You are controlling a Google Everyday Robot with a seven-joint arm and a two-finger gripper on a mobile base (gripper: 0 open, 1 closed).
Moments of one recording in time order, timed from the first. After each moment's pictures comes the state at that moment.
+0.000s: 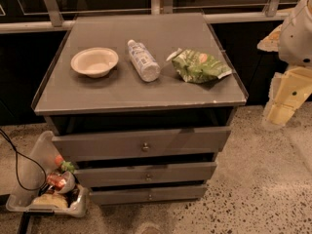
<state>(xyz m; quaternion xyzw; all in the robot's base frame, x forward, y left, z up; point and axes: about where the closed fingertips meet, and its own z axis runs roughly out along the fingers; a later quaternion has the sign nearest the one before) 0.438 -0.216 0.977 -0.60 0.78 -0.04 0.16</state>
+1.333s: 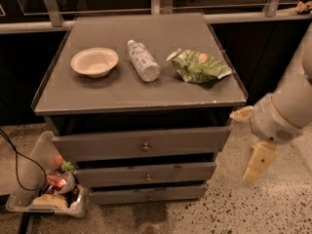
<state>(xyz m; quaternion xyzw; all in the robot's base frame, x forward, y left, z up) 0.418 -0.206 0.810 -0.62 0.76 0.11 0.15</state>
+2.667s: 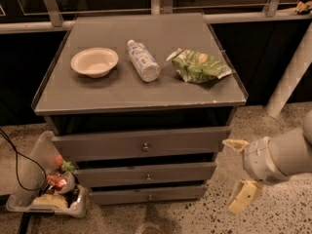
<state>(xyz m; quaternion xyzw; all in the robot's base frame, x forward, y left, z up) 0.388 -0.193 0.729 -0.59 0.75 0.15 0.25</state>
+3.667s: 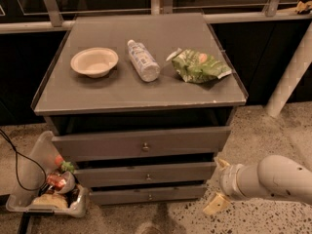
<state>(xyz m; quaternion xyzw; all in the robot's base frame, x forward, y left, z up) 0.437 -0.195 0.566 -0.51 0.80 0.10 0.28</state>
